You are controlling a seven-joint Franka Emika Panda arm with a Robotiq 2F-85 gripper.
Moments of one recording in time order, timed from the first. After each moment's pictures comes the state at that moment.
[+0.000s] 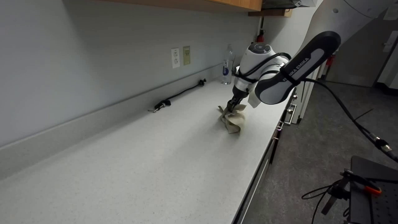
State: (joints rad) arm 0.19 0.57 -0.38 -1.95 -0.43 2.90 0.33
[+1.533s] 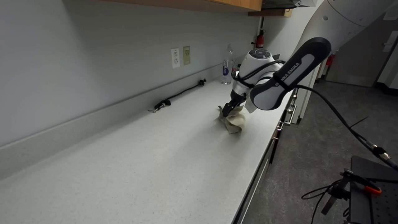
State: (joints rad) arm 0.20 0.61 -0.36 -1.96 -0.25 2.97 0.26
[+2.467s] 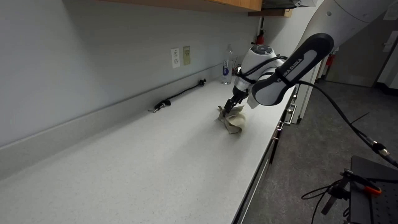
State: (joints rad) arm 0.20 0.59 -0.39 -1.96 -0.27 2.95 0.25
